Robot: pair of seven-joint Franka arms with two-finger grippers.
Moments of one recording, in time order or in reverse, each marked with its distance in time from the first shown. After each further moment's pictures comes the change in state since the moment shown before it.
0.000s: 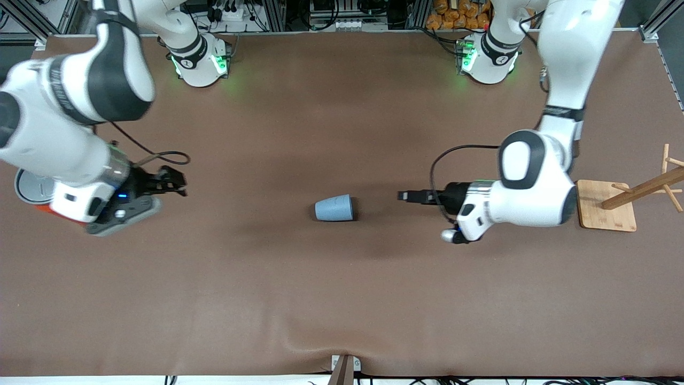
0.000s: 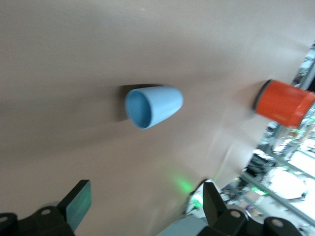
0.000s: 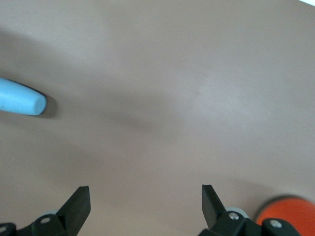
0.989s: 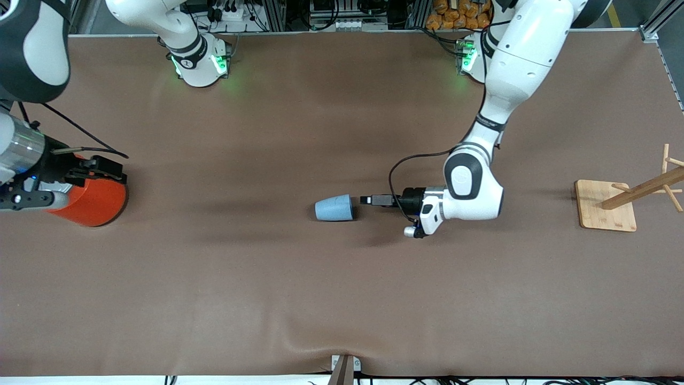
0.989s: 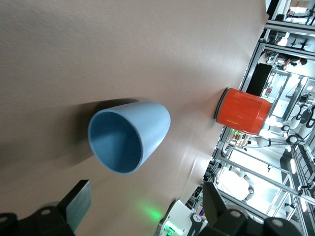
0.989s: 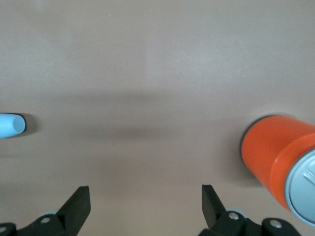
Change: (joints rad) left arm -0.118 0.155 -0.004 -0.135 -0.503 0.197 0.448; right arm 0.000 -0.060 -0.150 0.021 -0.016 -0.161 0.229
